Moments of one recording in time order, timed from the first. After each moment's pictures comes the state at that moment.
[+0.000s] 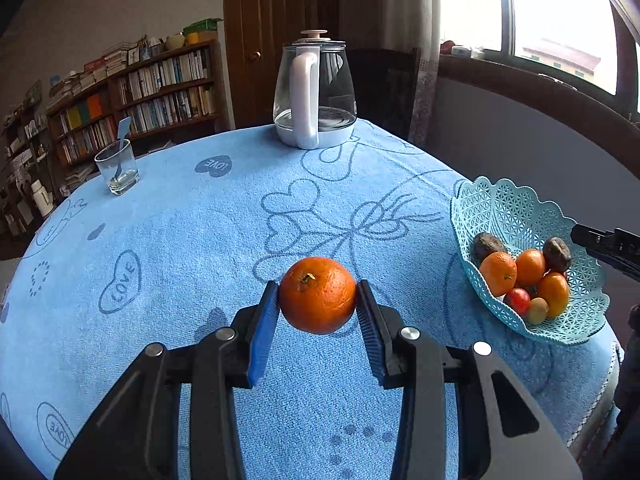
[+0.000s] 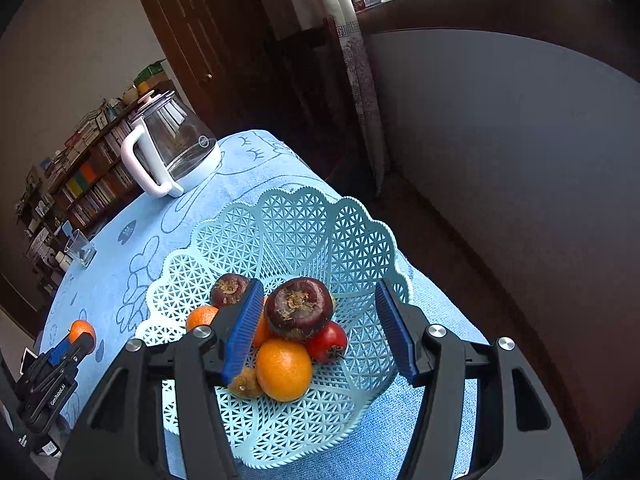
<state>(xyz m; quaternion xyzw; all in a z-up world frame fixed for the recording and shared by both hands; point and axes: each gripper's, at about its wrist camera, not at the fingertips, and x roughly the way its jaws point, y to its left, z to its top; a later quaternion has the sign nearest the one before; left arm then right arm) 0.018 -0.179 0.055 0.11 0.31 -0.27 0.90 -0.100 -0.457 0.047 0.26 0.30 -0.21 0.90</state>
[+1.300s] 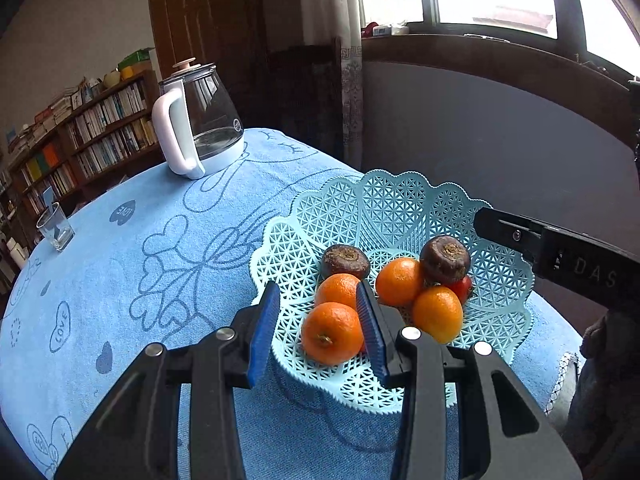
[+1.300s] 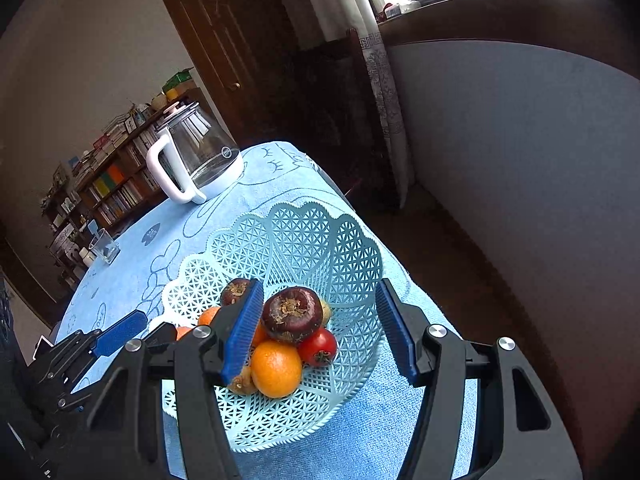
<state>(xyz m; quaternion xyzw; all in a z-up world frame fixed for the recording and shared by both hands) -0.047 -0.303 0.063 0.18 0.29 -0.34 0.88 -0.124 -0.473 0.053 0.25 0.27 -0.16 0.92</state>
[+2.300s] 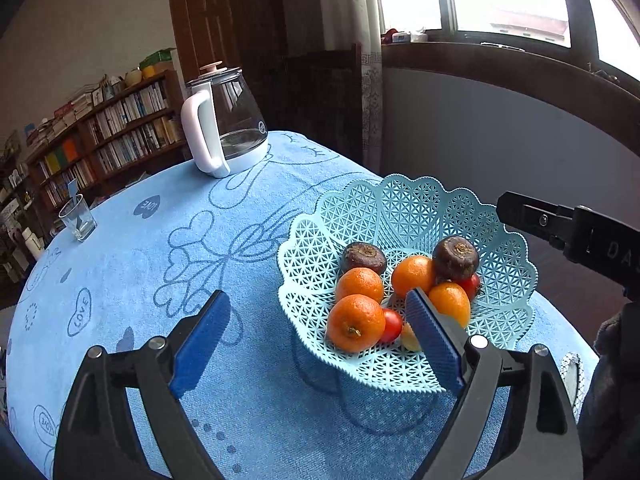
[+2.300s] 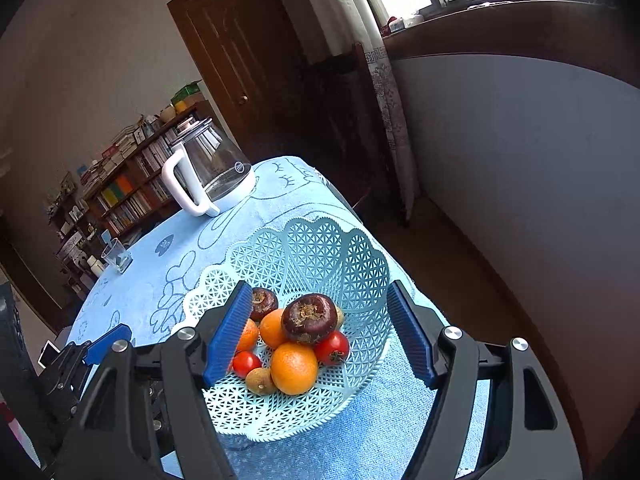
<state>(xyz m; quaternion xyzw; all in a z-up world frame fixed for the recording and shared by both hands) -0.060 -0.286 0.072 0.17 0.28 -0.30 0.89 -0.139 -0.464 0.070 0.25 0.24 -0.15 0.92</state>
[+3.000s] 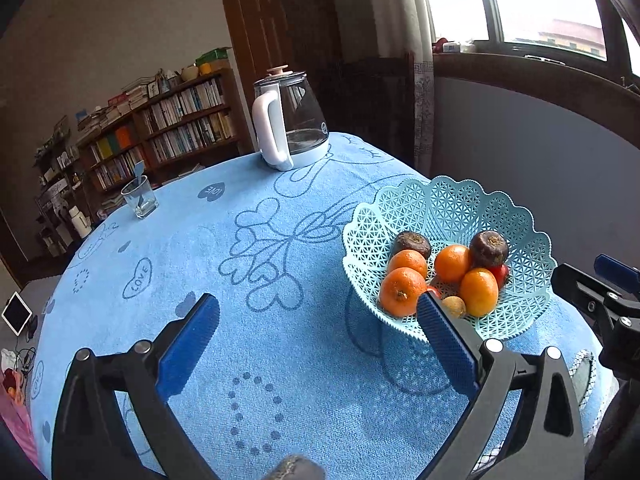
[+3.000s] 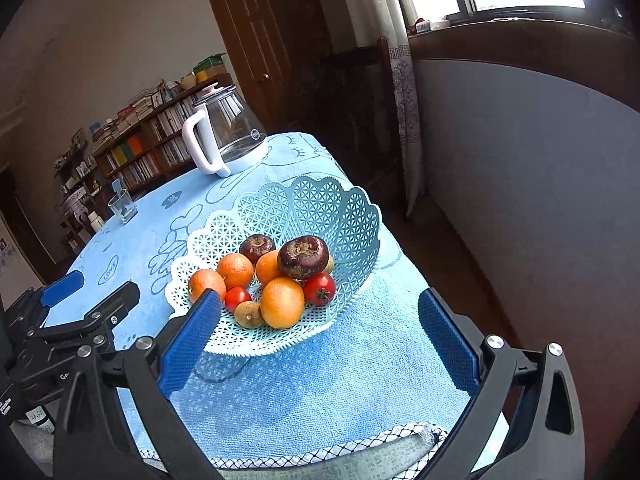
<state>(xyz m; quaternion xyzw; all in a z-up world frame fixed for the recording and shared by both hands) -0.095 -0.253 0.085 0.16 0.27 -0.20 0.93 -0.180 -0.442 0.058 0.19 0.27 -0.13 0.93</state>
